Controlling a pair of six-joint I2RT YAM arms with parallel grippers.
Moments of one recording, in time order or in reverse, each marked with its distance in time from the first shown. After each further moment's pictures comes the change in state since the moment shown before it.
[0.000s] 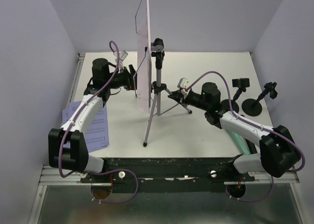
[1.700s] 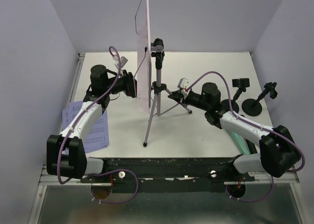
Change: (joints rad) left arm 0.000 -0.082 -0.128 0.137 0.046 0.088; right arm -0.001 0.002 -0.004 0.009 -0.006 0.000
